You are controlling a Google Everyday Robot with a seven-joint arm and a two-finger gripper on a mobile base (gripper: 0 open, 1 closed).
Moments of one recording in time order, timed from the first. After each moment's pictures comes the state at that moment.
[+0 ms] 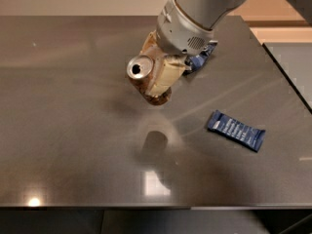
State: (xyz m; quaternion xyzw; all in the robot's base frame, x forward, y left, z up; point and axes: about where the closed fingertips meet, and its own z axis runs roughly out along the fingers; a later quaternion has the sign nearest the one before) arm 0.491 0.008 0.962 -0.80 0.54 0.12 0.24
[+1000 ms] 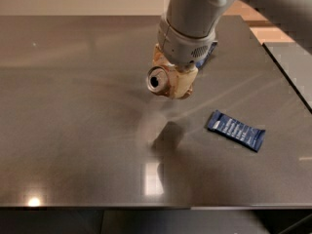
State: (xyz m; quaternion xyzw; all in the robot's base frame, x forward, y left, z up) arm 0.506 -0.028 0.937 -0.86 0.49 -0.06 0.14
